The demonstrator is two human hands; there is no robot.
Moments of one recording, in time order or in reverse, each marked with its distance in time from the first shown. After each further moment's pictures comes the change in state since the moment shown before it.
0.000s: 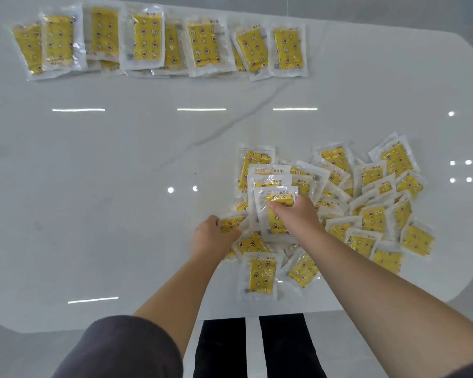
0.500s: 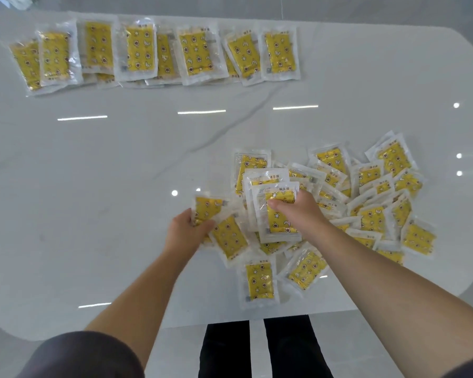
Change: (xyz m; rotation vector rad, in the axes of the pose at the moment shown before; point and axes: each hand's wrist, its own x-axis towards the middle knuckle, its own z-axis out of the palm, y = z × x) left_hand 0.005 -0.005 -0.046 -0.302 0.110 0.095; right_hand 0.005 -0.008 -0.024 0.115 -0.128 -0.038
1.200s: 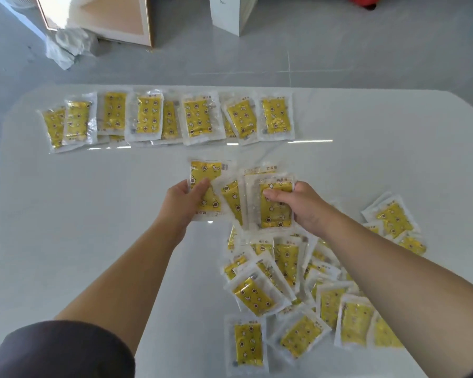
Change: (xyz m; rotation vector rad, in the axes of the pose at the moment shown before) left_hand 0.046 0.158 -0.016 -0.364 -0.003 0.084; right_hand 0.063 -0.105 -0.057 0.220 -0.264 -0.104
